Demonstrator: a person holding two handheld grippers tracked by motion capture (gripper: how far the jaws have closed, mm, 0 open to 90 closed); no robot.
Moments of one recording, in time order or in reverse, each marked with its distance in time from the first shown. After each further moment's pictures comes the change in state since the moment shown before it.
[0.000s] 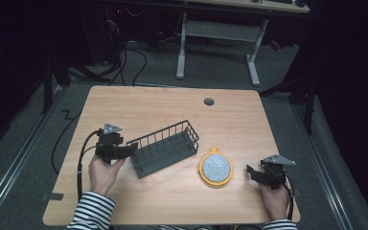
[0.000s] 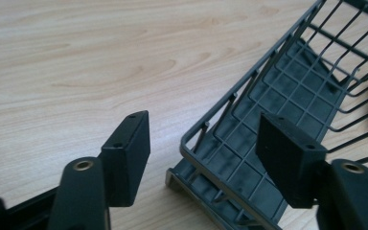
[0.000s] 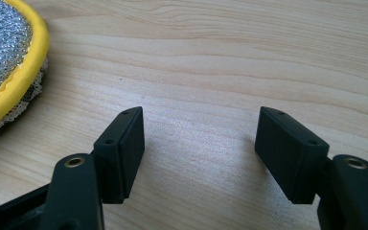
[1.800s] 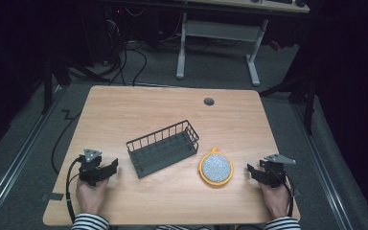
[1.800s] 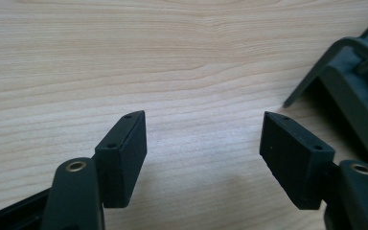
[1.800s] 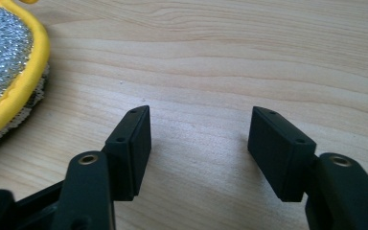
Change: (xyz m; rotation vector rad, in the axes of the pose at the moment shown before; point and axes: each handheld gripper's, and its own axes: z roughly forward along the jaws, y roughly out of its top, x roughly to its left) left arm 0.045 -0.095 0.016 -0.036 0.221 -0.075; right arm 0.001 0.004 -0.001 0.011 0.008 0.029
